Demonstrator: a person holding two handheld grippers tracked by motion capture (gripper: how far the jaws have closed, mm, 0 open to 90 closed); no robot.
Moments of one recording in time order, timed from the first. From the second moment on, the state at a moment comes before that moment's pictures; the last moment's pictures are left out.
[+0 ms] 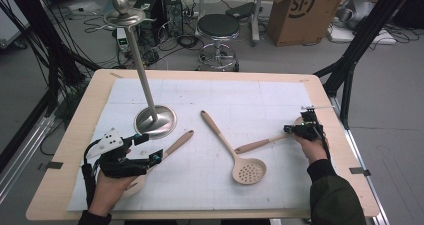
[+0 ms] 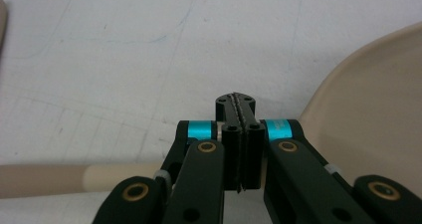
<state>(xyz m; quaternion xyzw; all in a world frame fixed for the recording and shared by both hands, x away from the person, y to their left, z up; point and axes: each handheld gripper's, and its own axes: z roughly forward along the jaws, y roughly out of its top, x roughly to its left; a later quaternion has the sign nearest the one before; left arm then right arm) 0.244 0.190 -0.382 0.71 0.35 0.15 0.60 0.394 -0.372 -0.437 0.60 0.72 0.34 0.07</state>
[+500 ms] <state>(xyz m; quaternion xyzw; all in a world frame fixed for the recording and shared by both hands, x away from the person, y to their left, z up) 0.244 0.187 -0.380 0.71 0.34 0.15 0.60 0.363 -0.365 -0.430 0.58 0.70 0.42 0.02</state>
